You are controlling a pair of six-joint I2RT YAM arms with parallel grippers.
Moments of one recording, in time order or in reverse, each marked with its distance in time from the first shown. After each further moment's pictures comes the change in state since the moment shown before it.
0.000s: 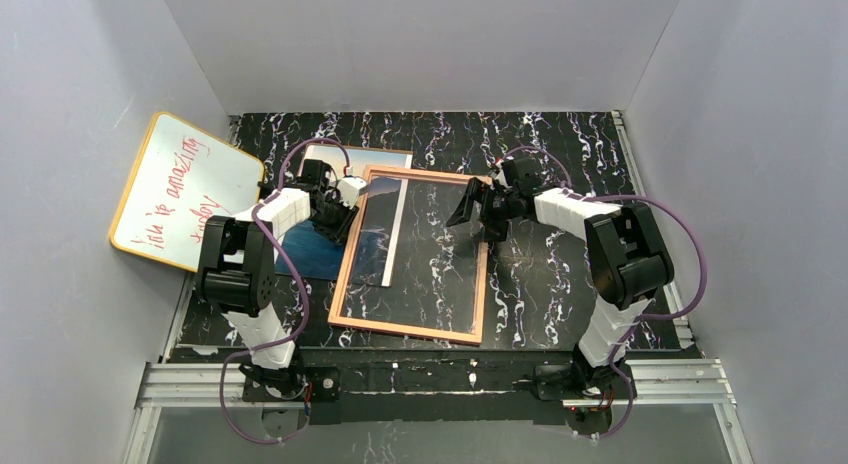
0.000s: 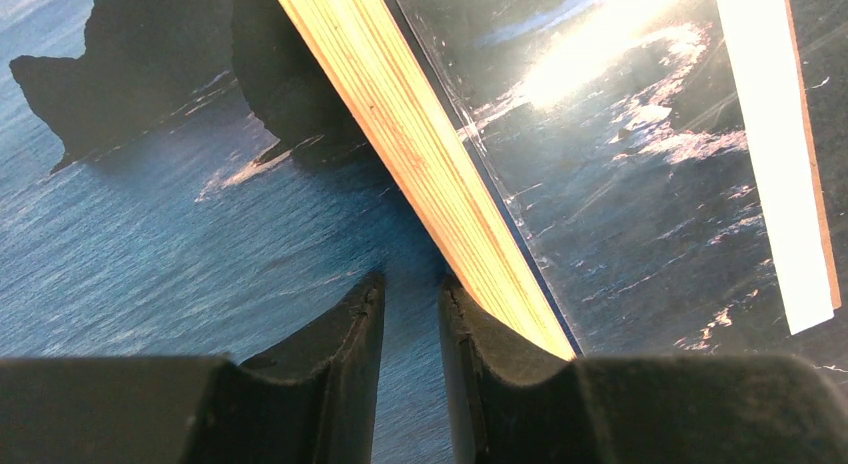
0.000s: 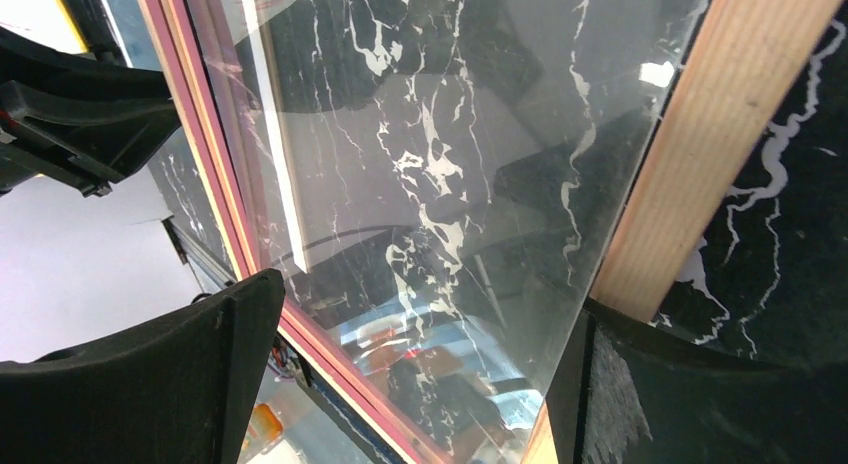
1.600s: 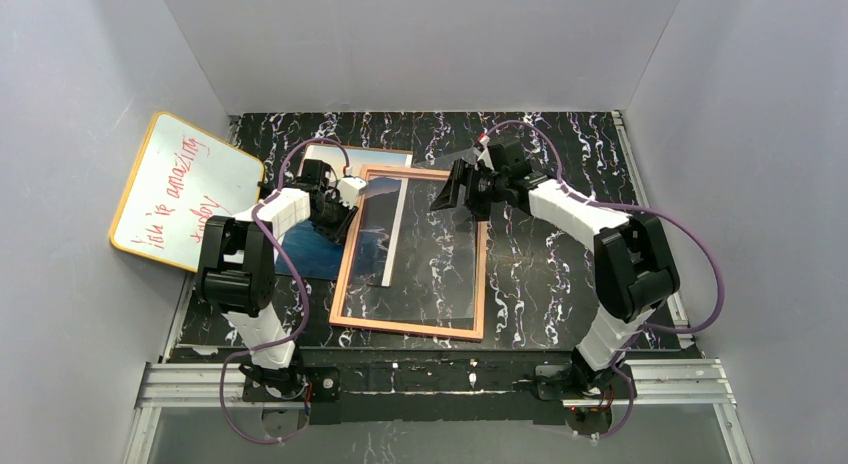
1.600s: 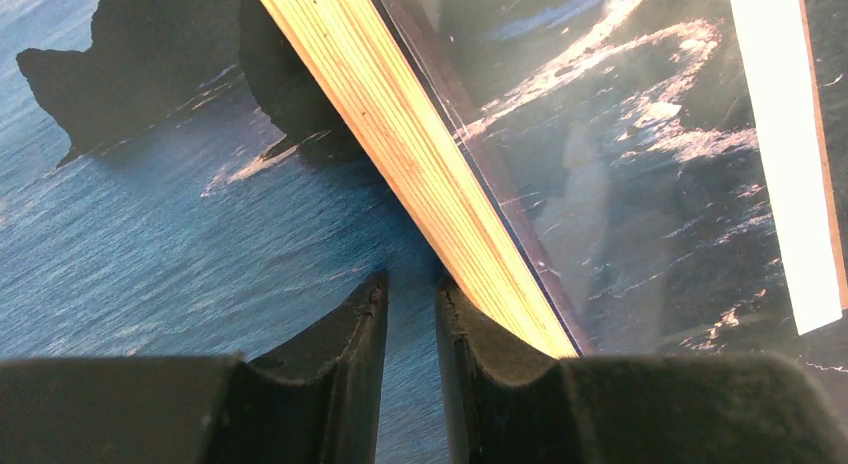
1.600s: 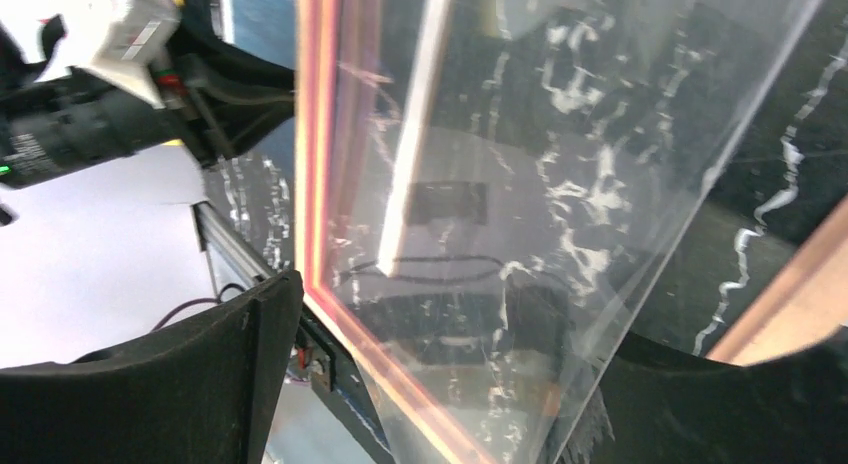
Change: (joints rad) left arm 0.000 0.000 0.000 0.000 -0.011 0.000; right arm 0.099 -0.066 0.136 -0.064 0.060 0.003
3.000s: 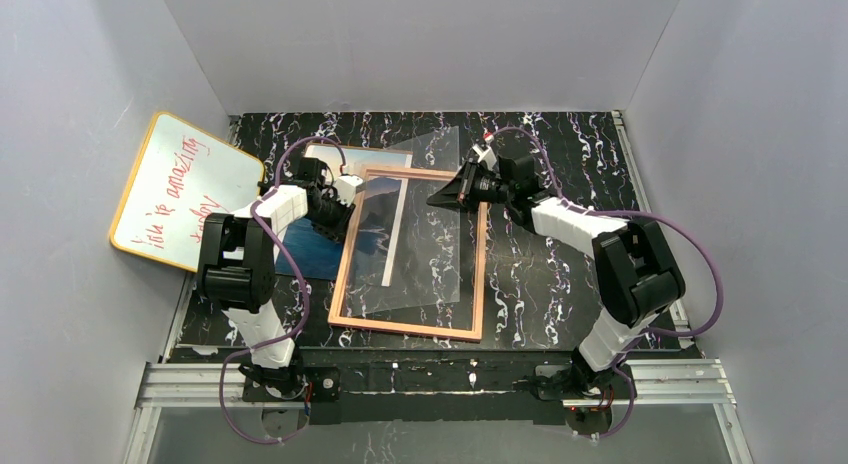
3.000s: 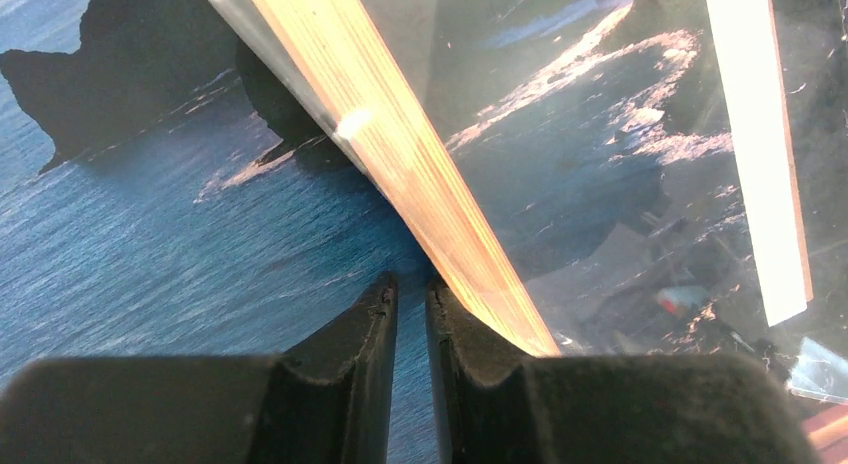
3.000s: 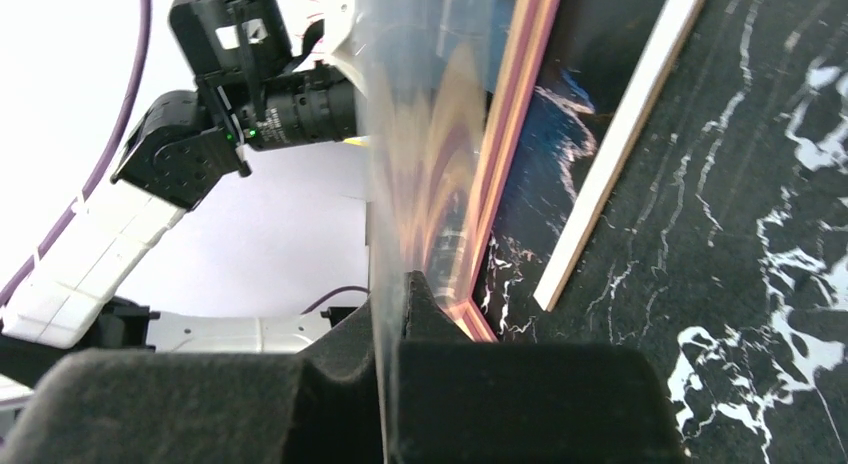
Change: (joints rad) left arm 0.027 0.024 0.028 -0.031 0.060 -0.008; right arm -0.002 -0.048 -0.182 0.574 -0.231 0.349
